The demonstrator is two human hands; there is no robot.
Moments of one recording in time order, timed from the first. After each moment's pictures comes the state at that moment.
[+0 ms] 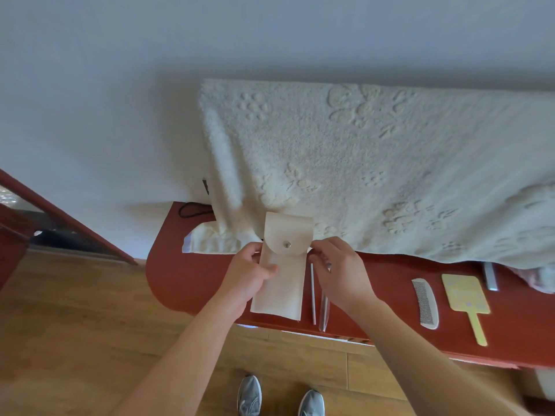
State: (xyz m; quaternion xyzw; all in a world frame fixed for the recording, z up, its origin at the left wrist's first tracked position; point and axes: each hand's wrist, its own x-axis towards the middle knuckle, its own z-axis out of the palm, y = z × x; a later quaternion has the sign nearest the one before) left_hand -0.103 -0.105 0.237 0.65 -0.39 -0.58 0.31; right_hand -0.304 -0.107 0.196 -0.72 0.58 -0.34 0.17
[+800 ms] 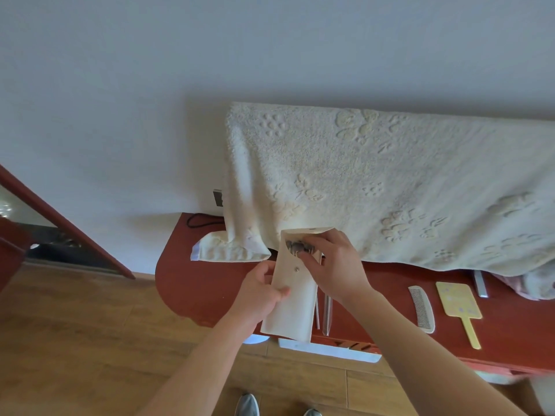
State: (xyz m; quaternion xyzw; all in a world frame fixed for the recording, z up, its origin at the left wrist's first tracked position) left_hand -0.098 -0.064 0.254 0.63 -0.43 -0.59 0.28; right_hand -0.273 -0.098 0.249 -0.74 0.57 -0.34 0.10
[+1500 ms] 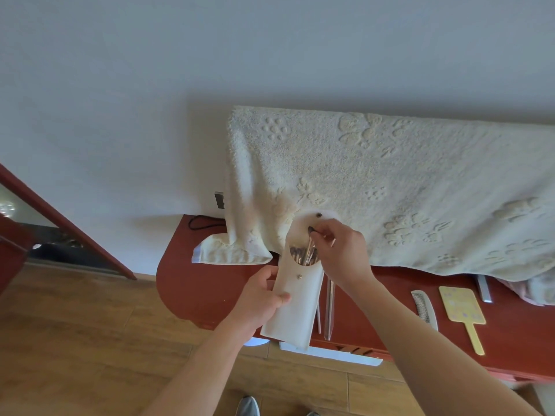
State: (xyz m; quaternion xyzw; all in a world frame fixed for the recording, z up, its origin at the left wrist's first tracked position) left_hand -0.093 -0.066 0.248 0.61 -0.46 -0.60 0.25; right_hand -0.273 -0.120 0.270 -0.67 0.62 -0.39 0.16
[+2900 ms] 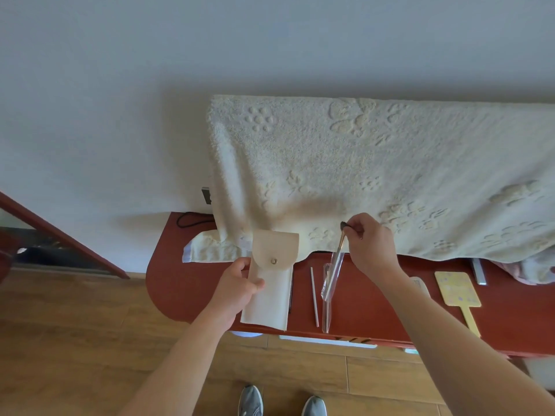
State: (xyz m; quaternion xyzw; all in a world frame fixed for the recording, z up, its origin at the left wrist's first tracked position) left_hand -0.064 -0.100 0.213 0.65 -0.42 -0.57 0.28; right_hand -0.335 -0.137 0.244 -0.58 0.72 -0.34 0.19
